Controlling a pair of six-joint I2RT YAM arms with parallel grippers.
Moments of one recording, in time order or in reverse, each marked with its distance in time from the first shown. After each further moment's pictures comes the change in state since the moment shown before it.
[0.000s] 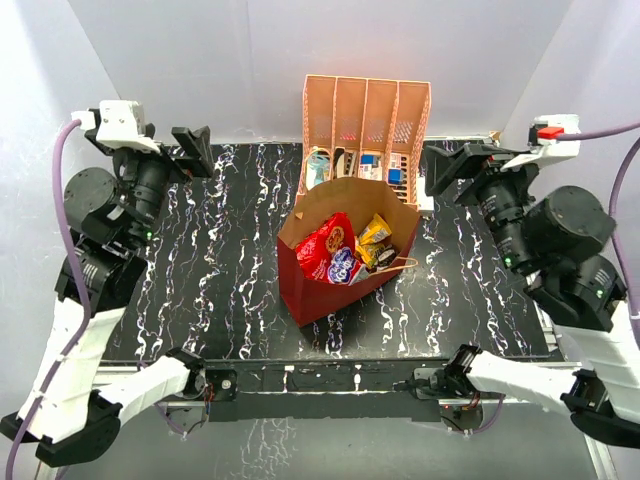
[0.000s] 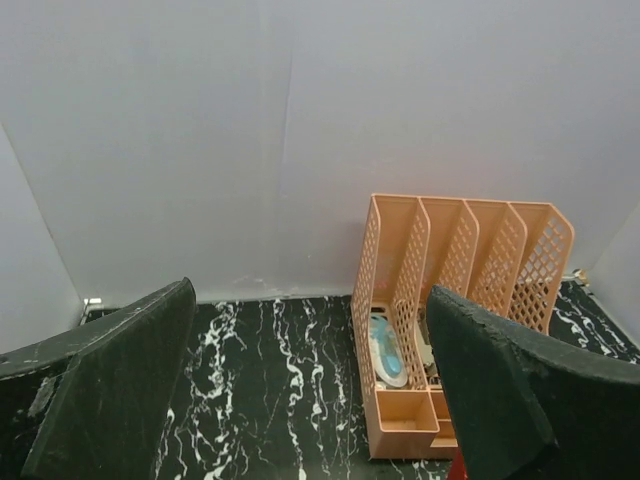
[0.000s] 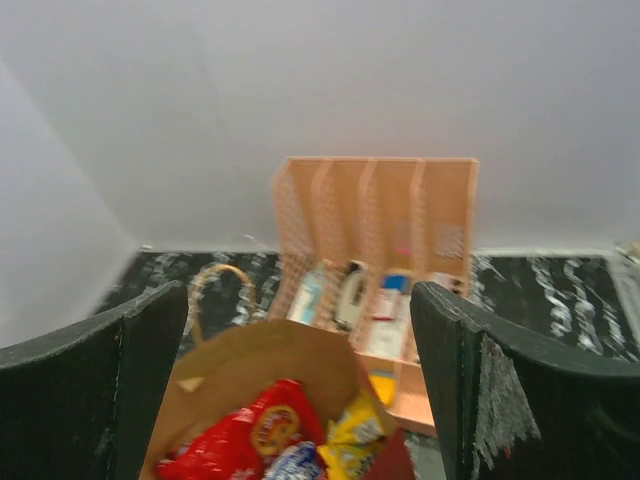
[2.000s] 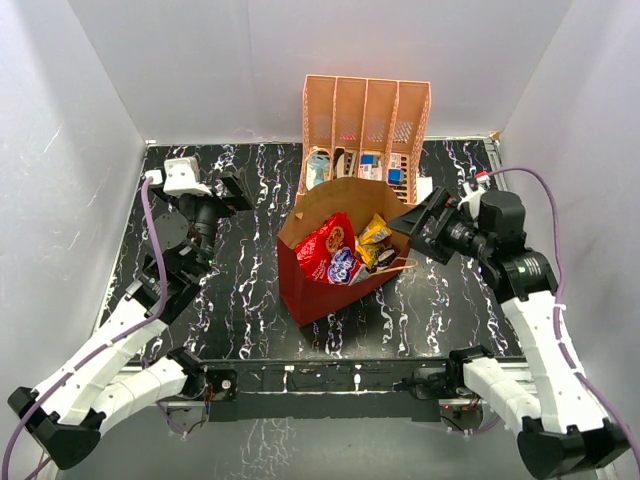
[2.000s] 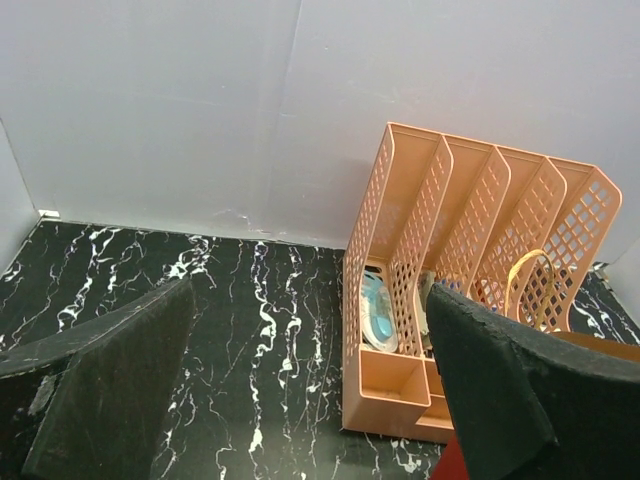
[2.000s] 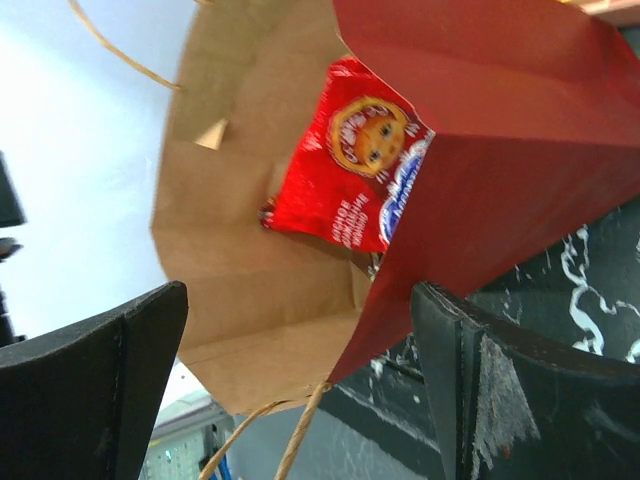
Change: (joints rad) left arm -0.179 -0.109 -0.612 0.475 -0.285 -0.085; right arm -0.776 -0.096 -0.611 -0.150 -1.159 0.762
